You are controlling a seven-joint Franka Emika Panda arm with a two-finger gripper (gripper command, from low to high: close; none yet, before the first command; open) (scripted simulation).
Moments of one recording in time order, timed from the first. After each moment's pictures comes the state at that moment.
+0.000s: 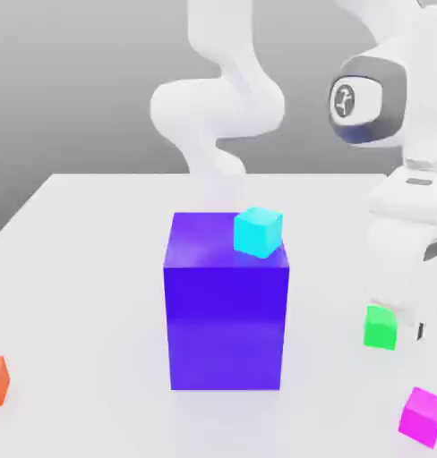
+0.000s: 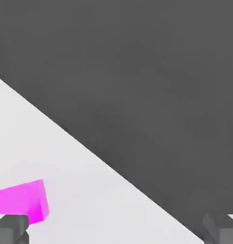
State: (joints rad) arm 0.23 0.17 0.22 -2.30 -0.17 2.59 0.61
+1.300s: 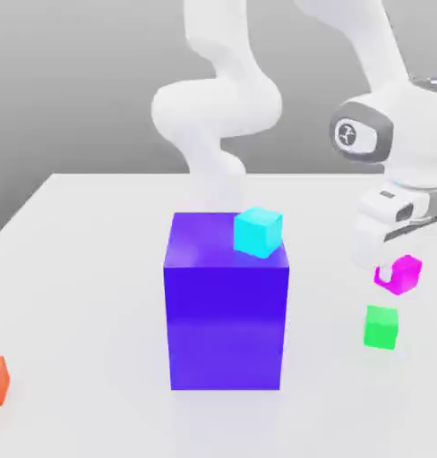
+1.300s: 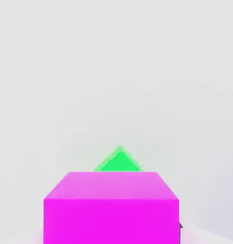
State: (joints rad) arm 0.38 -0.06 0.44 -2.77 0.06 2.72 1.03
